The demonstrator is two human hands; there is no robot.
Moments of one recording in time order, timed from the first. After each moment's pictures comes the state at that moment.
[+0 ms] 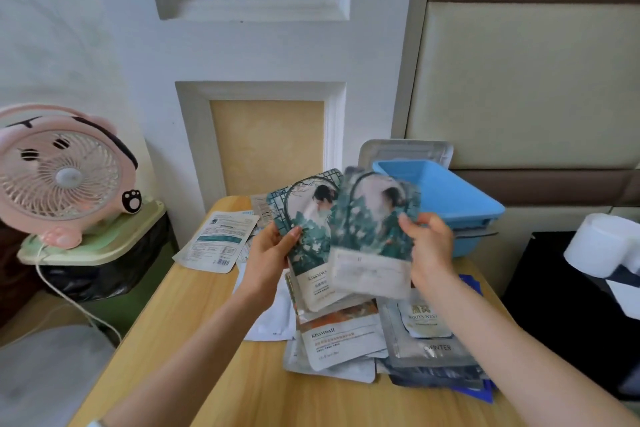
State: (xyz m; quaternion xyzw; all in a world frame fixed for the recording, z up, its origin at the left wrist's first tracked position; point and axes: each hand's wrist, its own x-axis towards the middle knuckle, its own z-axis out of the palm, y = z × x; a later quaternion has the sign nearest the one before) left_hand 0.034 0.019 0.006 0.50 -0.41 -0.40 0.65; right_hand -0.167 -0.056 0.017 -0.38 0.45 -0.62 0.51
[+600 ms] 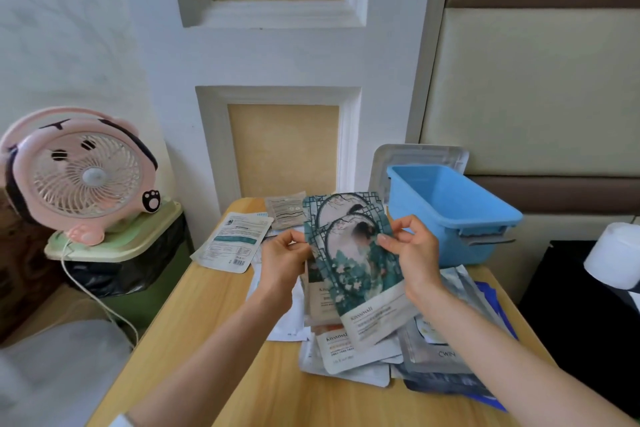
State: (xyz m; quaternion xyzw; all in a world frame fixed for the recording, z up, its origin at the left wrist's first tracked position) left_hand 0.034 0.018 0.003 0.56 -0.36 -0.38 0.64; right_hand -0.139 -0.036 0.015 -0.53 0.43 -0.55 0.48
